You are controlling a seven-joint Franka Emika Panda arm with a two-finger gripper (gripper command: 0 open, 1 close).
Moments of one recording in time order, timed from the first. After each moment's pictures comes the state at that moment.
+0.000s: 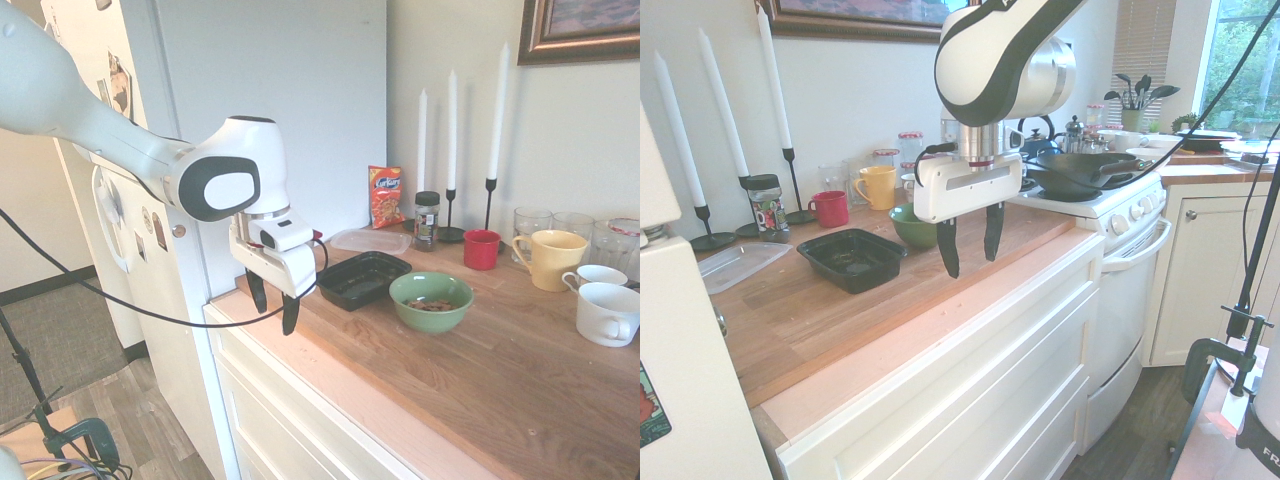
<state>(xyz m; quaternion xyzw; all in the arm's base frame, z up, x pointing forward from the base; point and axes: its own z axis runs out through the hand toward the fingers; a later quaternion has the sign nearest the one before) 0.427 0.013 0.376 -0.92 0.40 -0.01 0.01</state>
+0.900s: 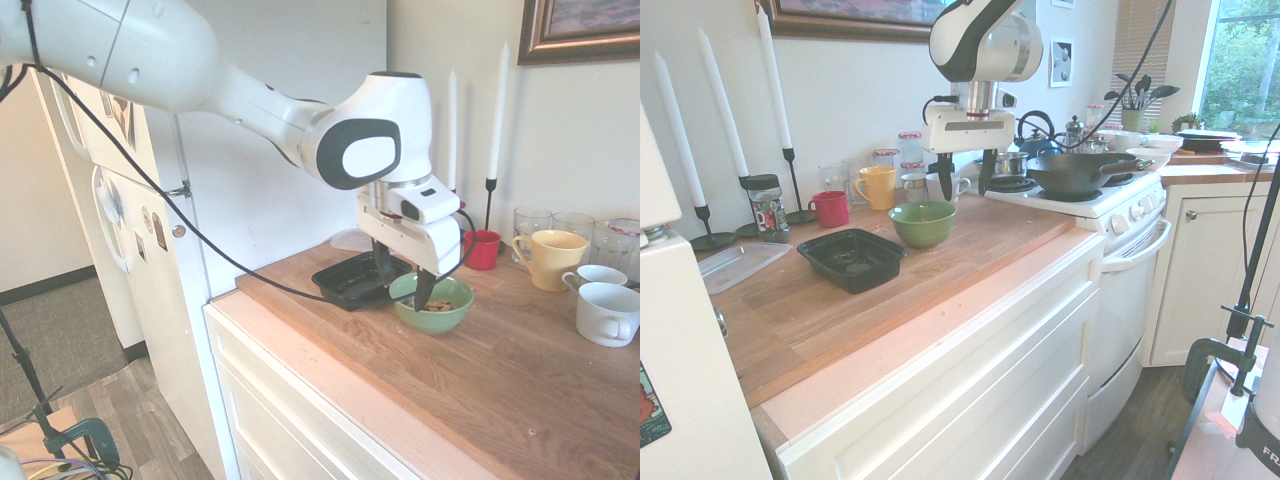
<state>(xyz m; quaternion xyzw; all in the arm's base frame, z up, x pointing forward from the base) 0.577 -0.166 0.425 -0.87 0.49 -0.05 0.04</state>
